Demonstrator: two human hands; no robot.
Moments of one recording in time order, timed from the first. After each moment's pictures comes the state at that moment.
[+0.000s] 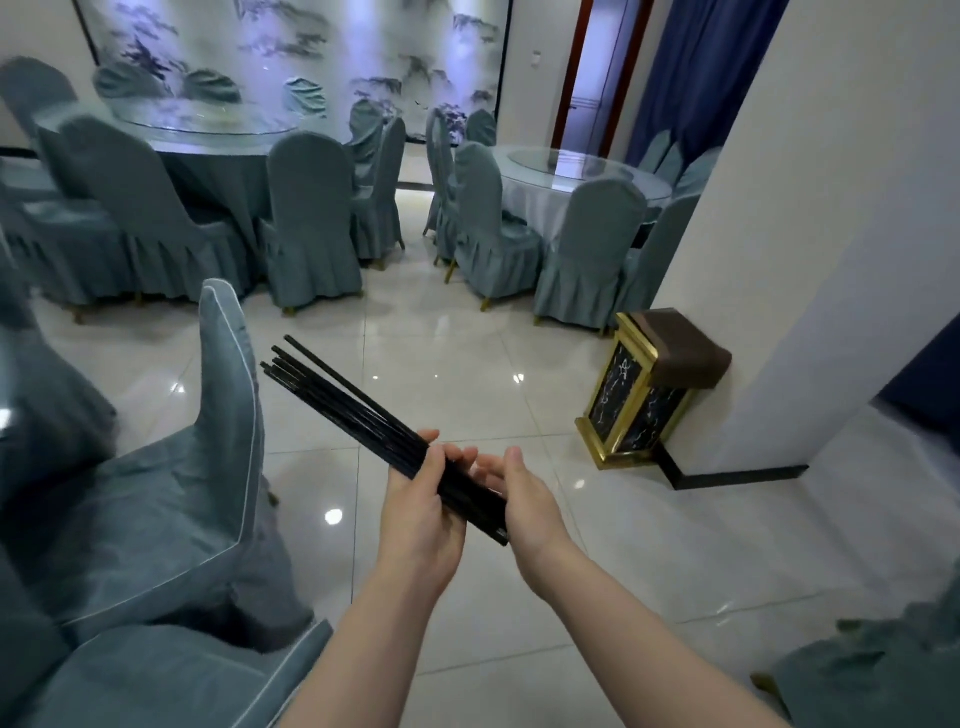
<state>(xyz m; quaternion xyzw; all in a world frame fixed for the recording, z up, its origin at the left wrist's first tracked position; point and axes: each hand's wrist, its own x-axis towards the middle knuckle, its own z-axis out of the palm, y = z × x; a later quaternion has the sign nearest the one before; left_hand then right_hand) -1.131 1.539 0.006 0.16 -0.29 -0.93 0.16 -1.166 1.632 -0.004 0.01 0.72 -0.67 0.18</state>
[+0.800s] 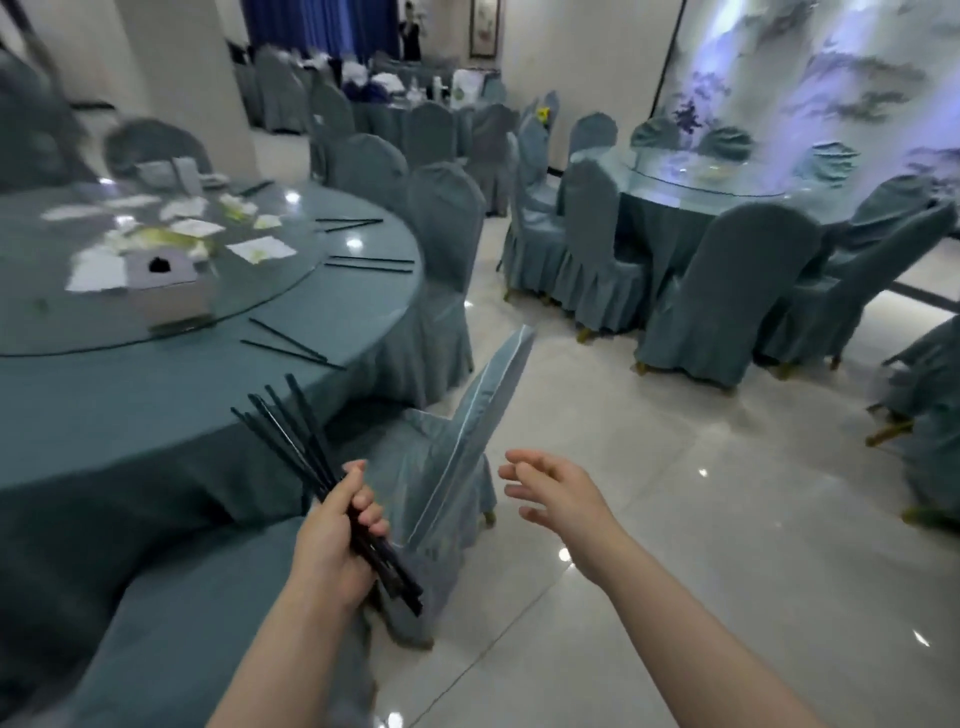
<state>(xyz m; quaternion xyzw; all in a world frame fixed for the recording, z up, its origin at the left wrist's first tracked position) -1.245 1.367 -0.015 0.40 -0.13 -0.71 0.56 -1.452 1.406 0.004 -0.39 0.64 -0.45 0.48</state>
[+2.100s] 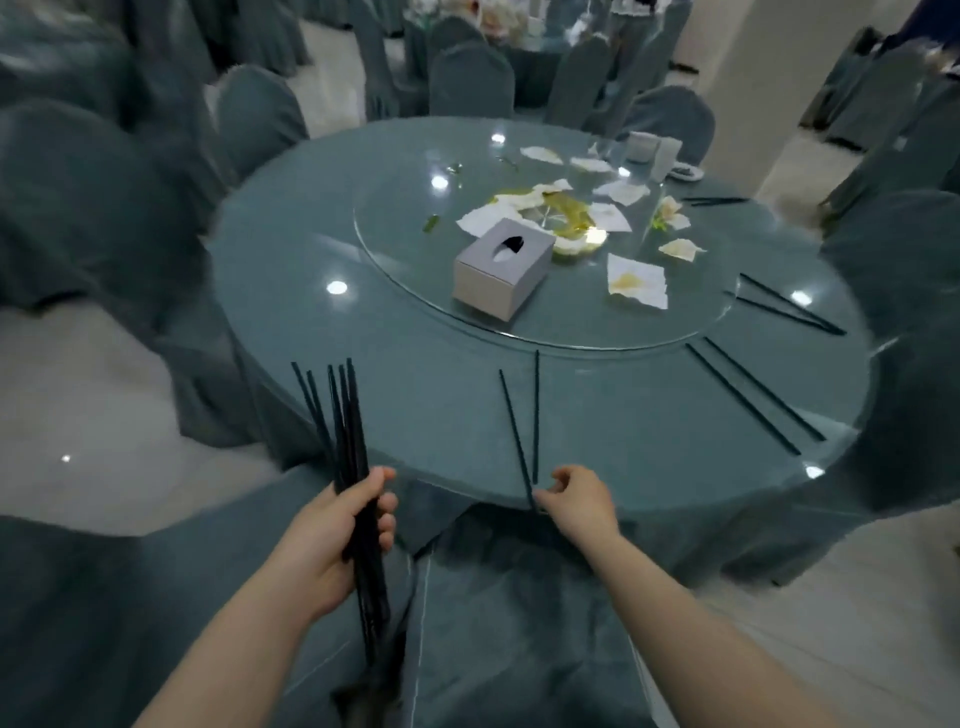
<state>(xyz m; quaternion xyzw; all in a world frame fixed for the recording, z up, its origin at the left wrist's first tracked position) -1.189 1.079 -0.049 0.54 0.08 -0.43 0.72 -1.309 0.842 -0.135 -0.80 0.50 0.00 0.33</state>
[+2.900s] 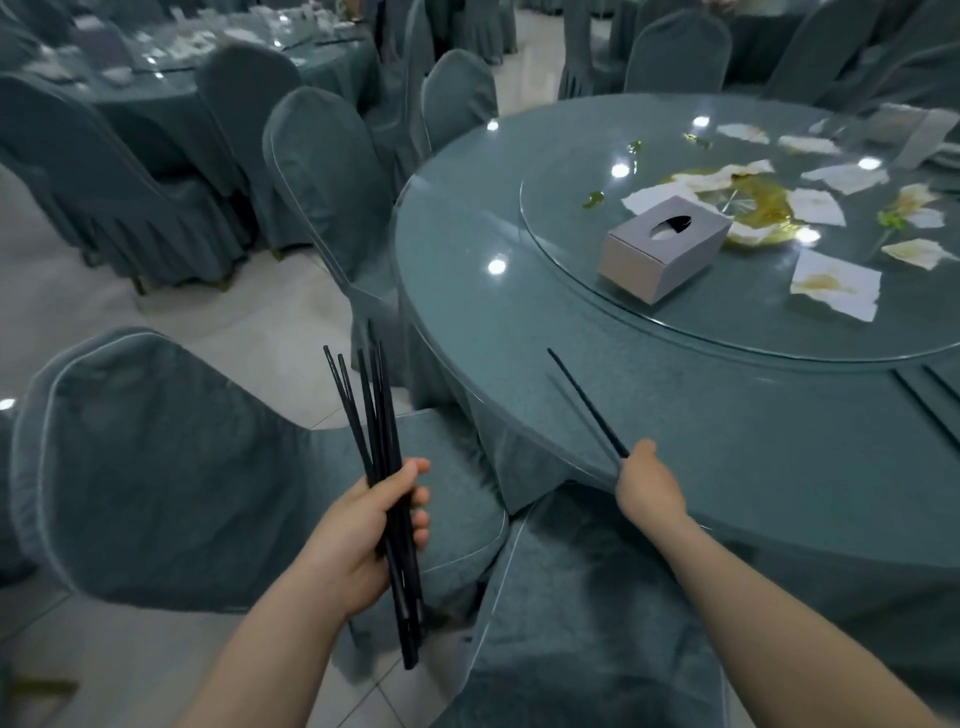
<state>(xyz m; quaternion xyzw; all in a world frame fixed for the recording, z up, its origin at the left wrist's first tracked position) -1.260 1.143 -0.037 0.55 0.17 -0.30 0.76 -1.280 0.850 -0.164 -0.89 0.38 0.07 0.23</state>
